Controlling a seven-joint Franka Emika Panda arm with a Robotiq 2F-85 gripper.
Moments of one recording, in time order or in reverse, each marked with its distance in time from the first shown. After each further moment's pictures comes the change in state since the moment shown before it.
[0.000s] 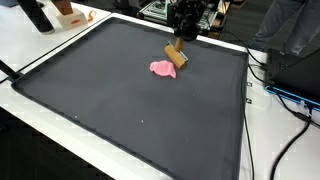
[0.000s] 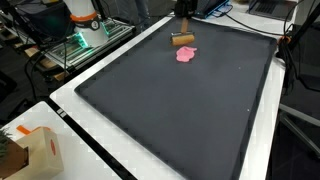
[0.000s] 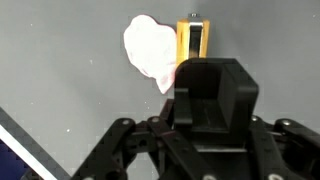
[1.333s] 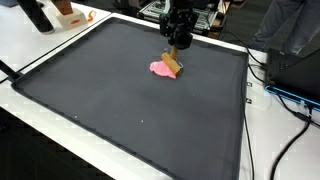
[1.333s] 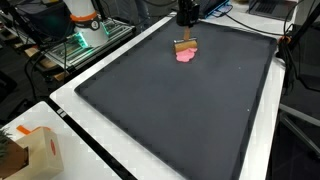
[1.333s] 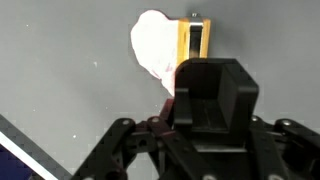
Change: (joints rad) arm -0.048 0.070 0.000 -0.001 0.030 0.108 -0.034
